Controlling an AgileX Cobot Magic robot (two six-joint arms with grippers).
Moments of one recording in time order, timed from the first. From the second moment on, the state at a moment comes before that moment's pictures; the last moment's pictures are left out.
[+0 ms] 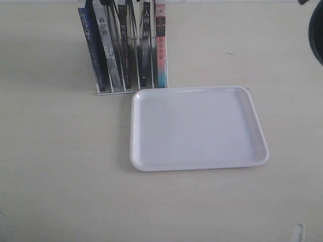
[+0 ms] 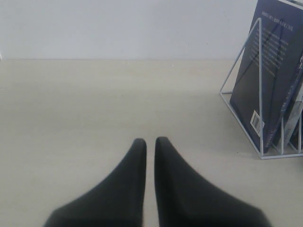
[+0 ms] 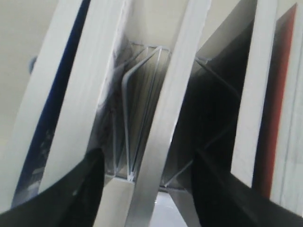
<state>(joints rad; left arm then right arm) 0.00 0.00 0.00 0.07 0.31 -0.08 0.82 2.21 -2.25 -0.19 1.22 0.51</state>
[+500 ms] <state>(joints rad) 0.00 0.00 0.00 0.07 0.31 -0.08 0.82 2.20 -2.25 -0.20 1.23 0.51</state>
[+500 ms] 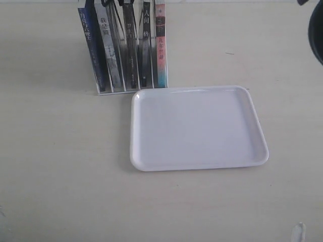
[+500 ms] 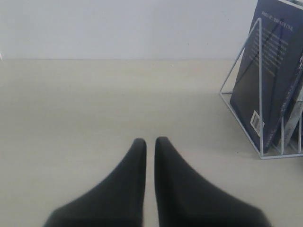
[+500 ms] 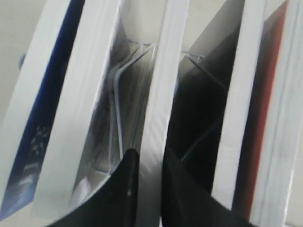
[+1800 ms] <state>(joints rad) 0.00 0.00 0.00 0.07 0.31 -0.08 0.82 2.08 -2.25 -0.26 1.17 0.48</state>
